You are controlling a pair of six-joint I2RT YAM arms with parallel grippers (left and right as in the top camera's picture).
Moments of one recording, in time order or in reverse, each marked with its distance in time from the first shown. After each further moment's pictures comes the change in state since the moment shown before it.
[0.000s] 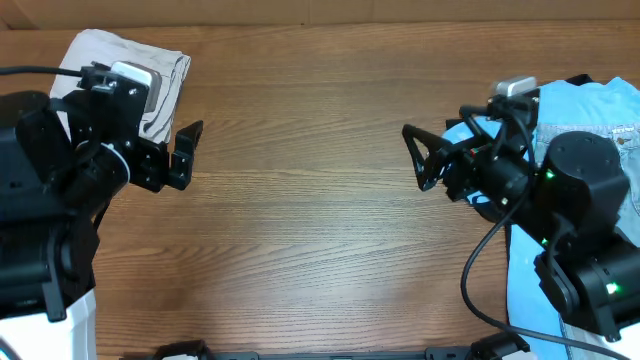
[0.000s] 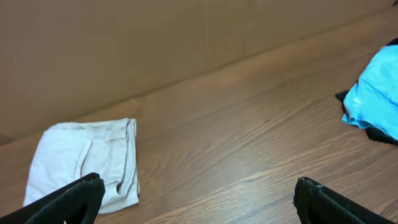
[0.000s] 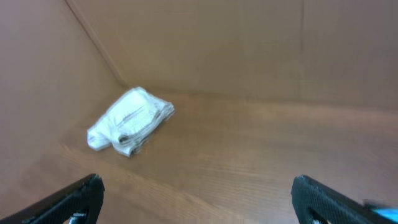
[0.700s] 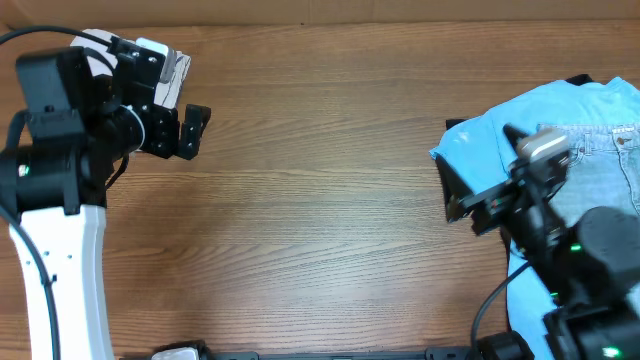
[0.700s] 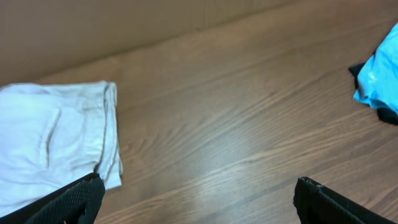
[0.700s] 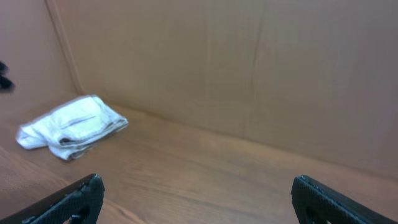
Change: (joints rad) left arm 0.000 0.224 0.000 0.000 -0.008 0.000; right arm -0.093 -0.305 -0.336 0.200 0.051 -0.272
